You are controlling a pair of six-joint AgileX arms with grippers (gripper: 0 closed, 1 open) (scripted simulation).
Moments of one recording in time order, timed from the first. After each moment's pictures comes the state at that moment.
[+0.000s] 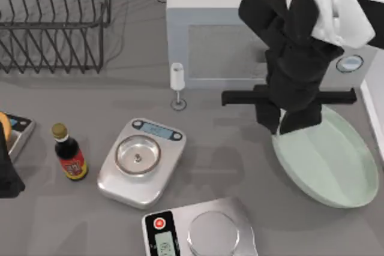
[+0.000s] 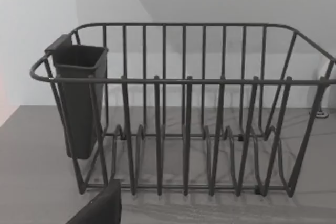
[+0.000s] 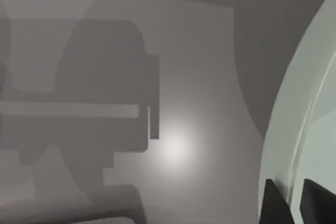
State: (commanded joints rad) left arm 0.00 0.00 0.00 0.00 0.00 0.00; right arm 0.59 1.93 1.53 -1.09 0.02 0.59
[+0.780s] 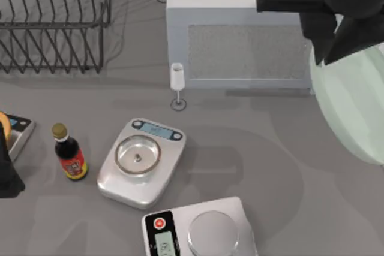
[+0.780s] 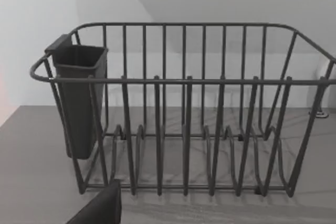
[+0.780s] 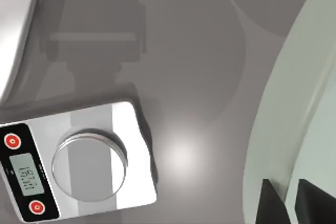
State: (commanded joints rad) left arm 0.00 0.00 0.00 0.00 0.00 0.00; right arm 0.55 1.91 2.17 -1.73 0.02 0.57
